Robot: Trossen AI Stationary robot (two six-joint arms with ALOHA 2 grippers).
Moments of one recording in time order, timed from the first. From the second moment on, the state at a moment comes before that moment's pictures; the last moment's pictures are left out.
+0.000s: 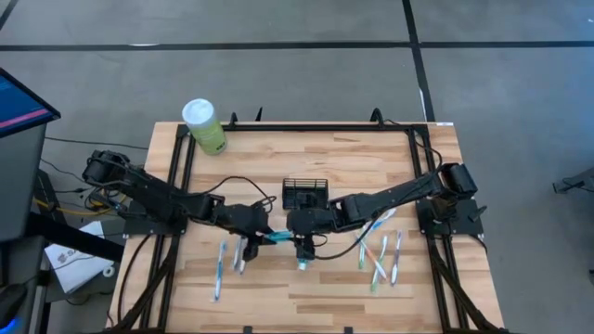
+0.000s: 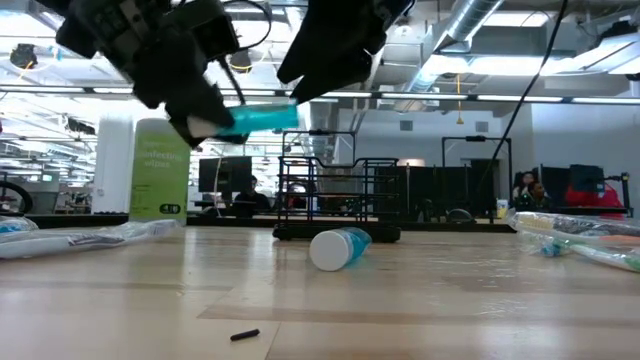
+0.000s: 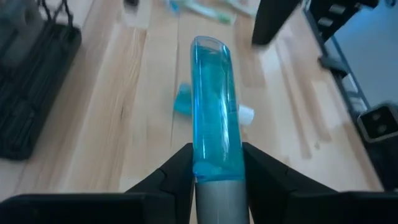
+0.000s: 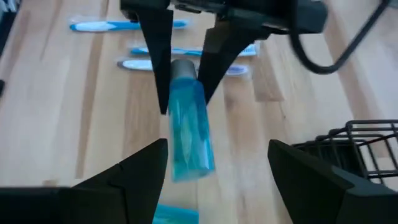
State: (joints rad) left arm -0.25 1.38 0.62 0.14 -0.03 -0.36; right arm 0.24 1.85 1.44 -0.42 0.22 0.21
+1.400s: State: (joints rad) left arm -0.23 1.39 0.72 0.07 -0.05 -0.26; right arm 0.15 1.85 1.44 -0.40 -0.16 0.42
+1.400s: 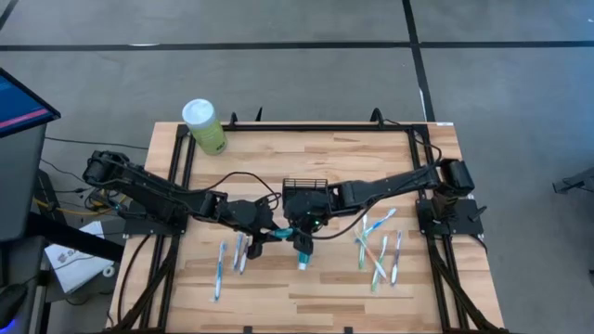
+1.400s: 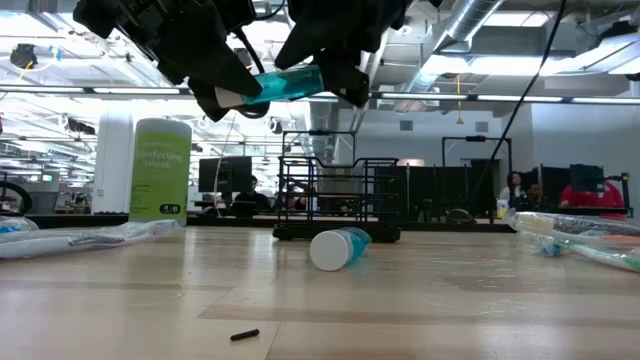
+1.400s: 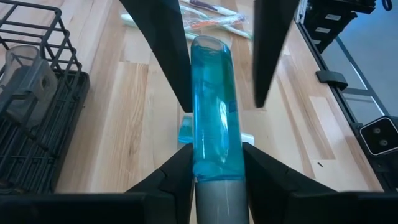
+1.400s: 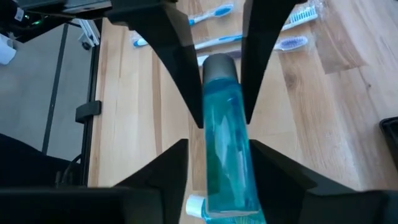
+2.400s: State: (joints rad) left arm -0.23 1.39 0.72 0.10 -0.06 -0.26; right arm 0.15 1.85 1.44 -0.38 -0.24 0.42
